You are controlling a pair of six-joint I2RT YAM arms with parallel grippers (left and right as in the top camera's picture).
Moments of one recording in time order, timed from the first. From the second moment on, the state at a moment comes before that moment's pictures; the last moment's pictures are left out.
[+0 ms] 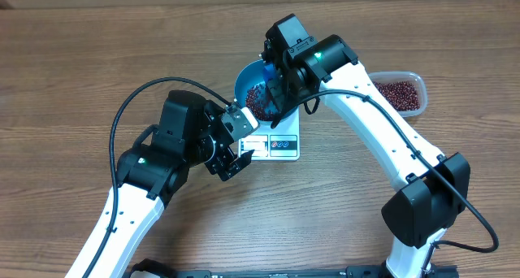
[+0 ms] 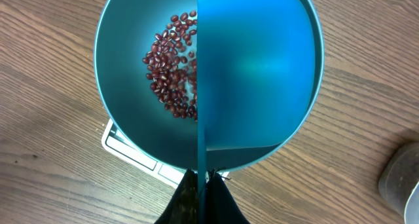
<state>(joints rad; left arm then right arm) -0.38 1.19 1.00 -0.67 0.30 0.55 0.55 1.95 1.88 -1.19 0.00 0.07</state>
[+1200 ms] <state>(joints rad) -0.38 1.19 1.00 -0.67 0.30 0.55 0.61 1.95 1.88 -1.22 0.10 -0.02</state>
